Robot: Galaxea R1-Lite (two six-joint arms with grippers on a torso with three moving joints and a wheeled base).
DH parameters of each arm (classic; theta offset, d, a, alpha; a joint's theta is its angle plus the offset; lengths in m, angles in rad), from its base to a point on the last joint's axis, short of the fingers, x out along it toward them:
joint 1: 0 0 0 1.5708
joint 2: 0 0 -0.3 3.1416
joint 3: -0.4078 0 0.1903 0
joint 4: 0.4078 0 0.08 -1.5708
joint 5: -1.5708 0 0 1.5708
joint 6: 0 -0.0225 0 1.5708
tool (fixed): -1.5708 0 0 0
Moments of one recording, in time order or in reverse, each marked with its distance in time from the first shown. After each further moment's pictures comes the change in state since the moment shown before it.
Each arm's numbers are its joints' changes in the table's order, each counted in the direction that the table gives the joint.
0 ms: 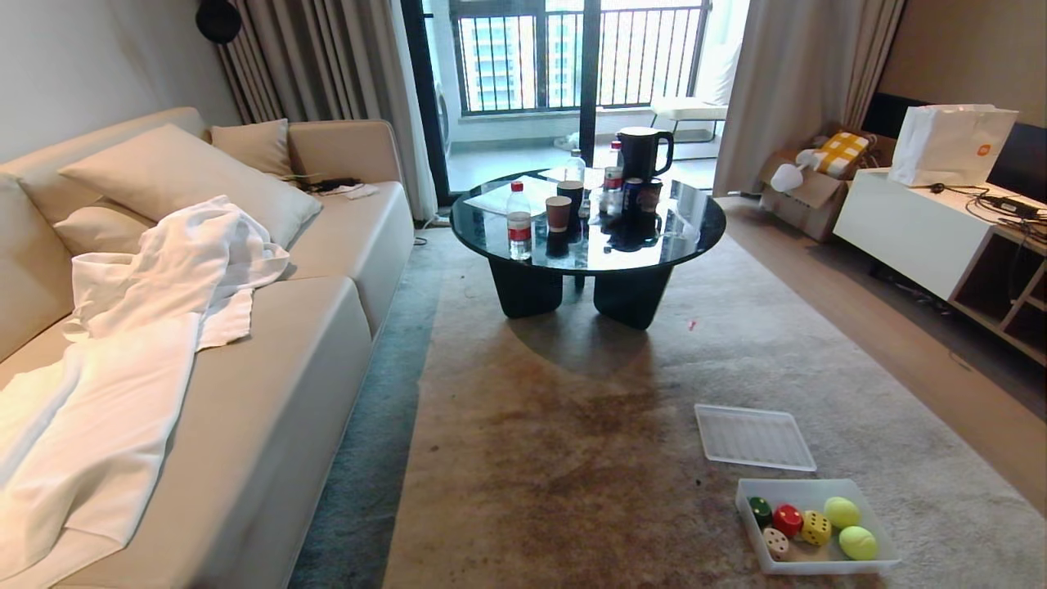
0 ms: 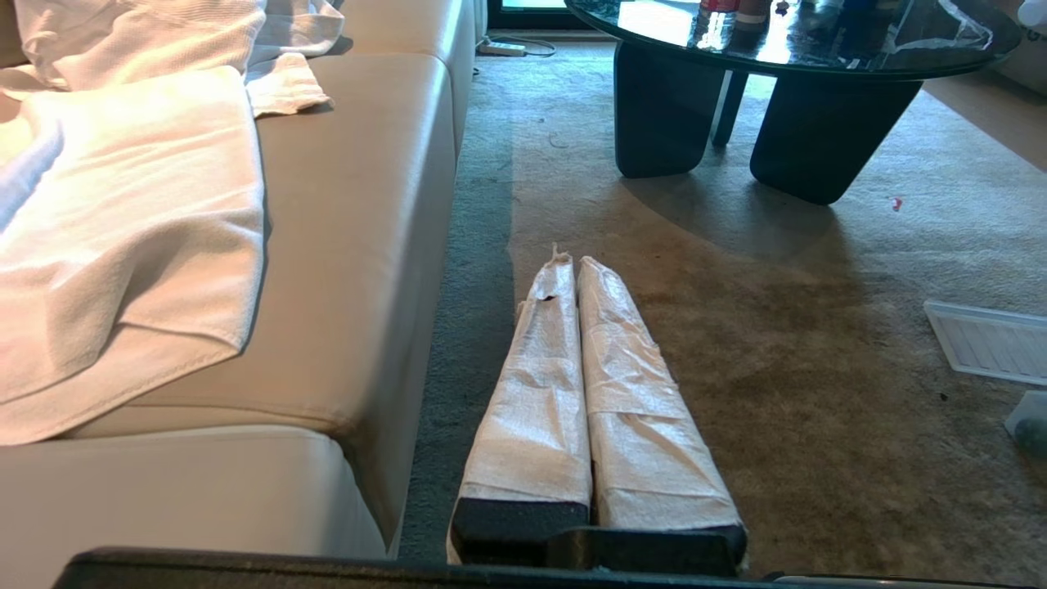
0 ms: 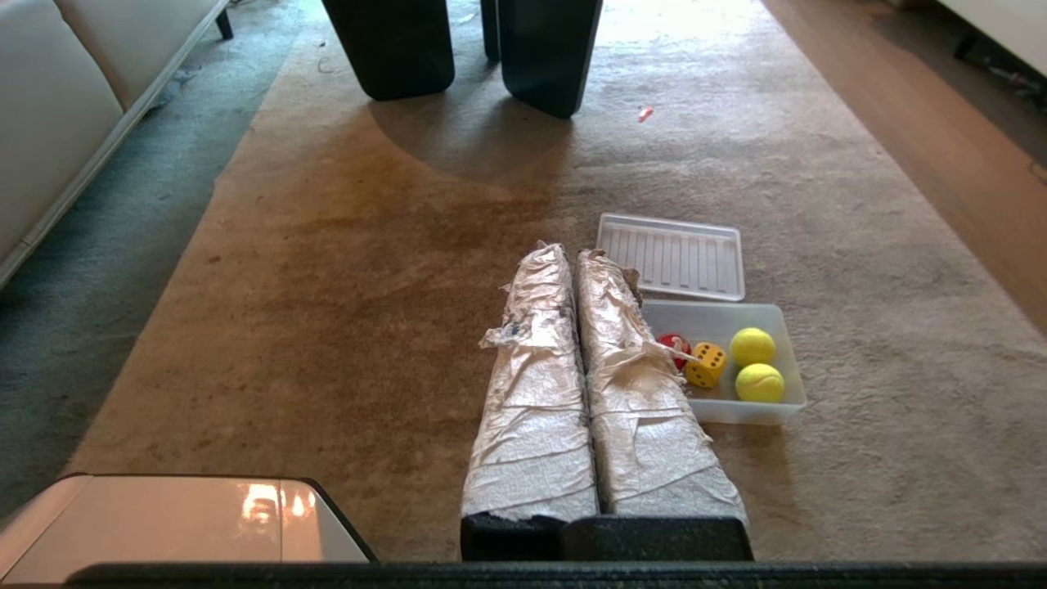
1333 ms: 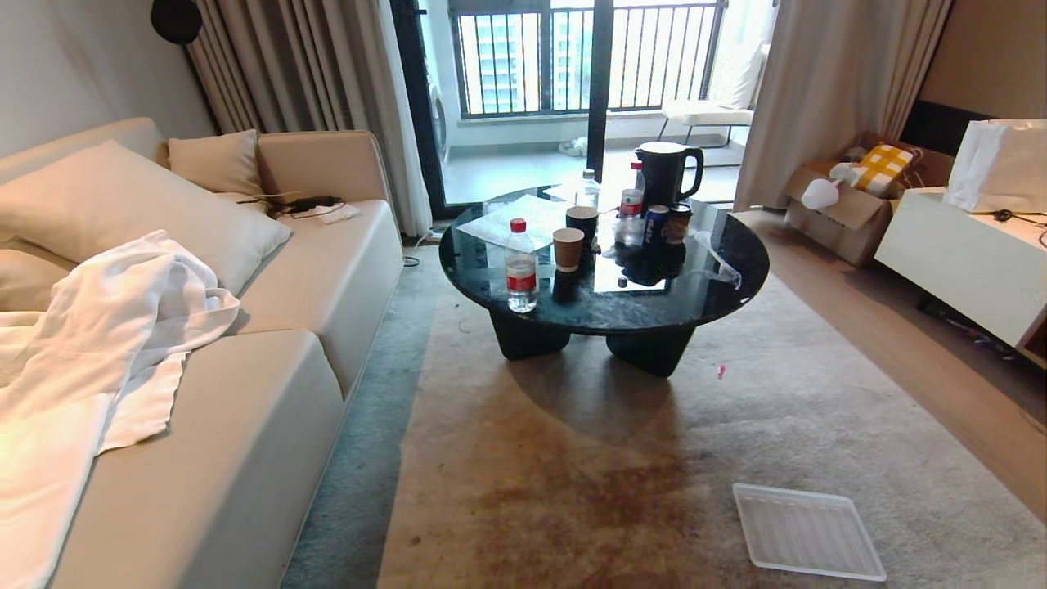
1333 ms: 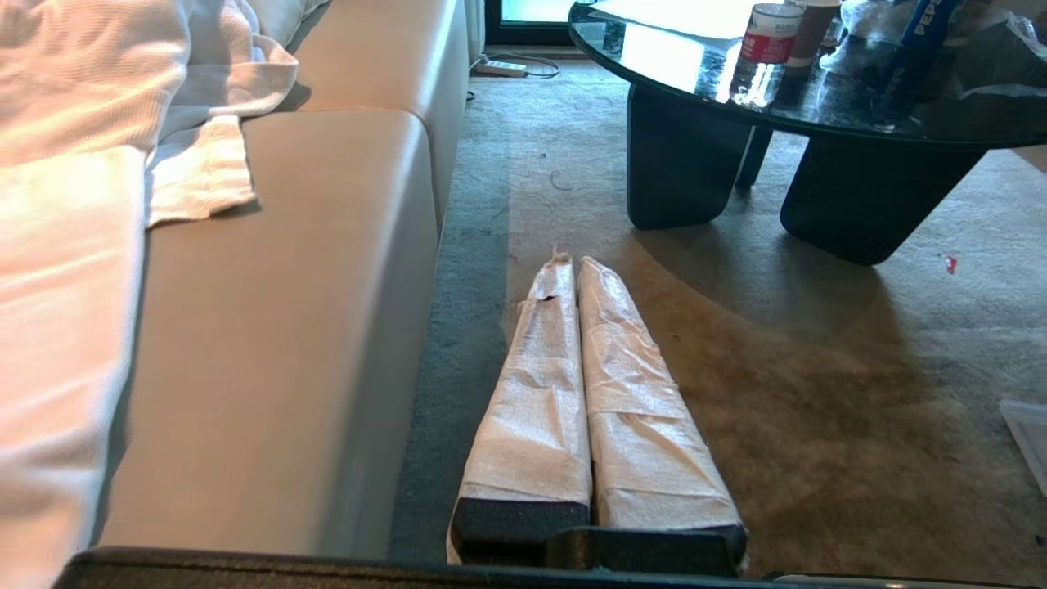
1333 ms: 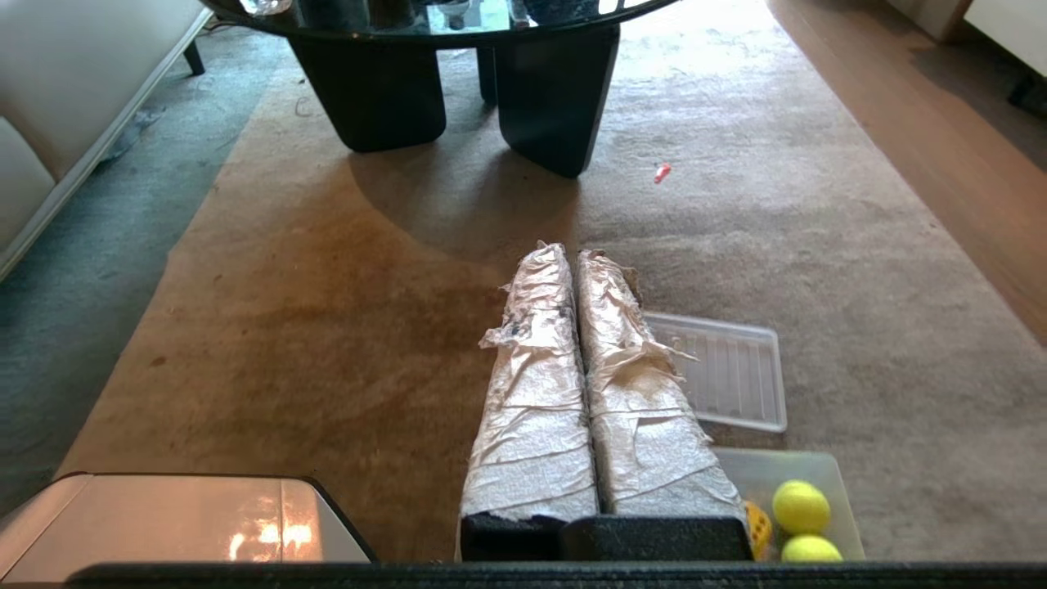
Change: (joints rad) left arm 0.000 0.000 0.000 0.000 0.000 0.001; right arm 0.001 0.000 0.000 0.000 0.000 -0.001
